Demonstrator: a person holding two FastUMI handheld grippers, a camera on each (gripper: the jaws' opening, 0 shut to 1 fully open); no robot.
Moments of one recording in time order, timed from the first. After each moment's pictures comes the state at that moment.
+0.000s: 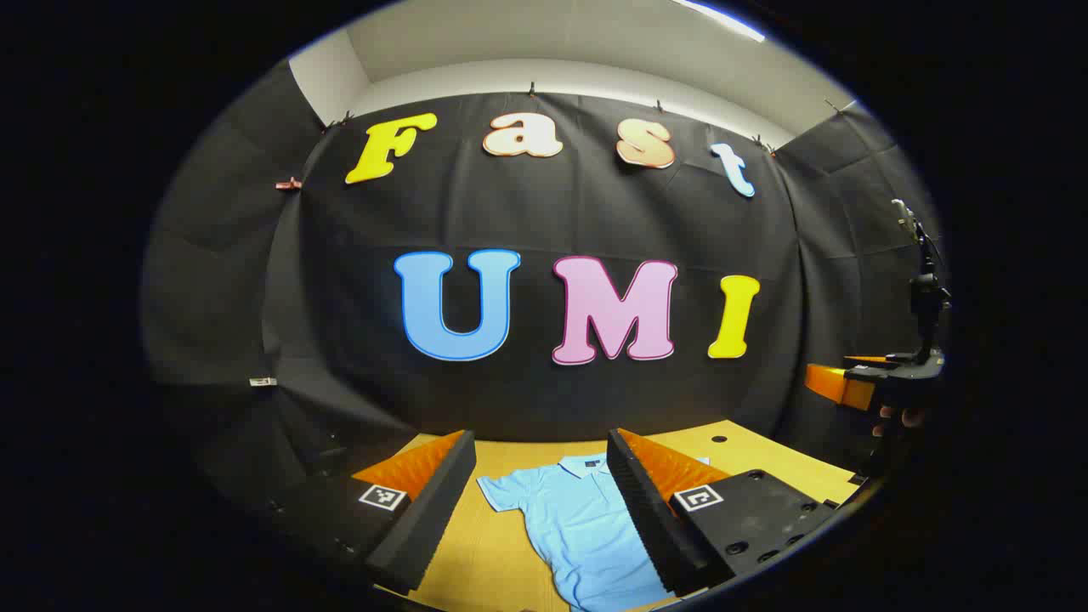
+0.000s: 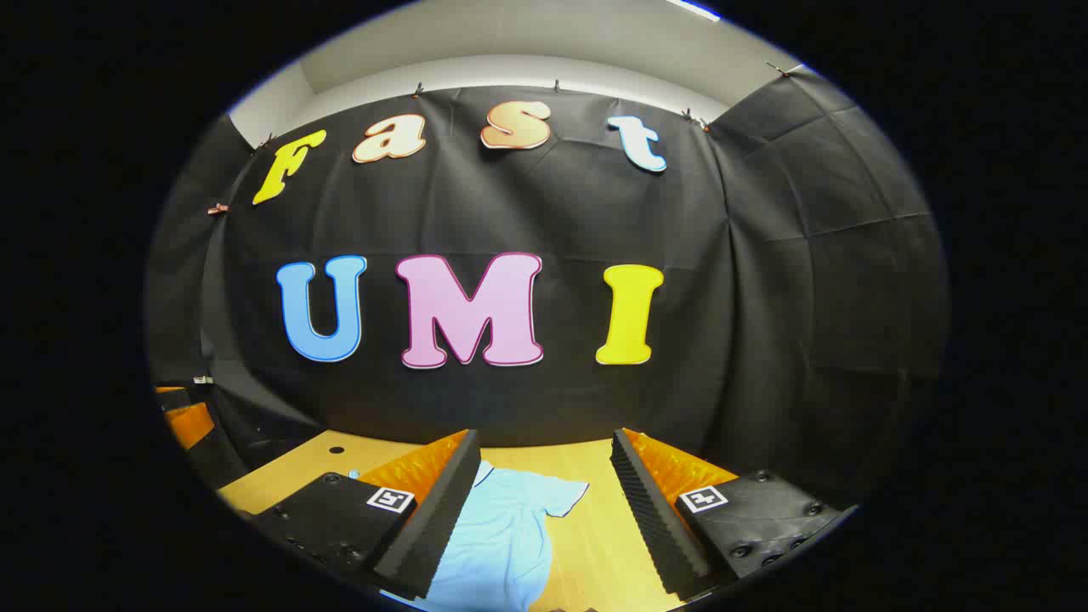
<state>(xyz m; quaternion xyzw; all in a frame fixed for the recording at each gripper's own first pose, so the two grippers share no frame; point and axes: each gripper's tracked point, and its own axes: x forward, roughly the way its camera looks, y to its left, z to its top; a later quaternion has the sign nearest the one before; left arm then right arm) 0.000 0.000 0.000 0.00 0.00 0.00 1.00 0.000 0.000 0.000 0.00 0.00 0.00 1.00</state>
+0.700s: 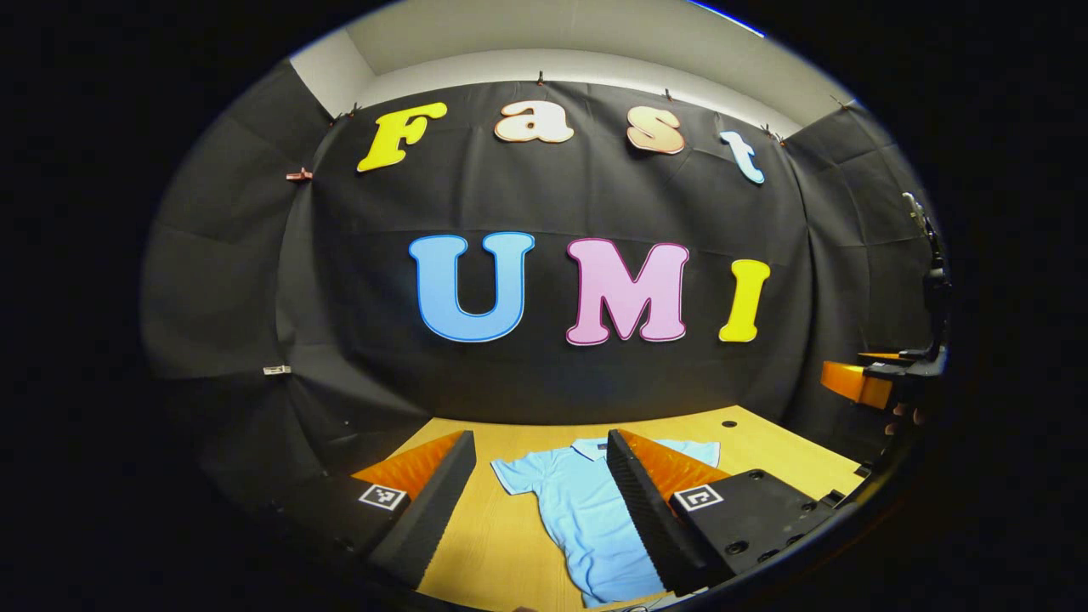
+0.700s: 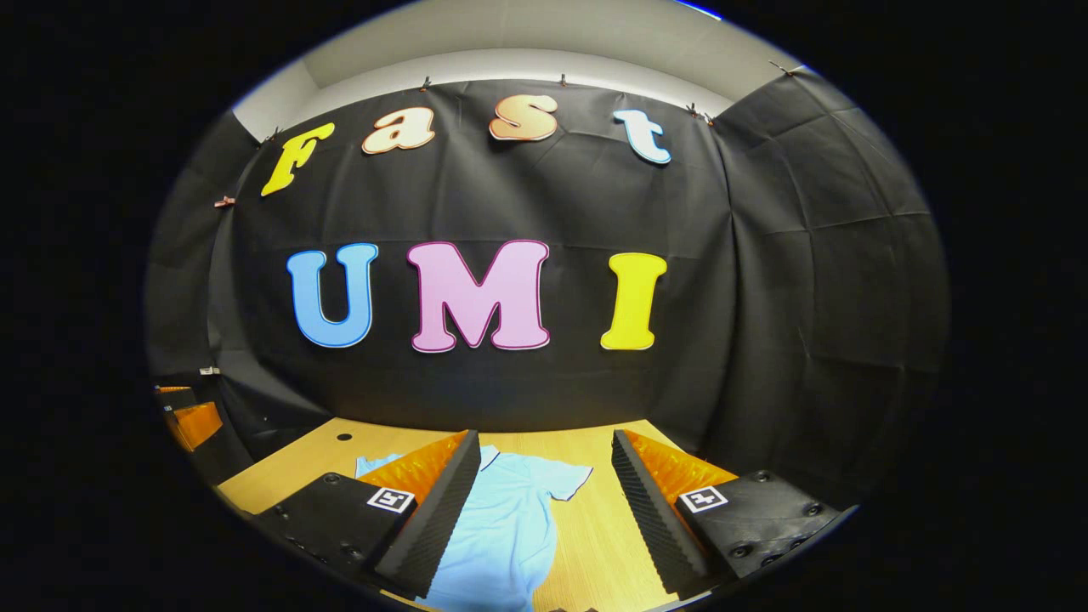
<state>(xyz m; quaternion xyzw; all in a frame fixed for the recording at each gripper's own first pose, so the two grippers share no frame) -0.019 0.014 -0.010 0.01 0.01 0.02 1.00 -0.028 0.002 -0.012 0.00 0.02 0.00 1.00</state>
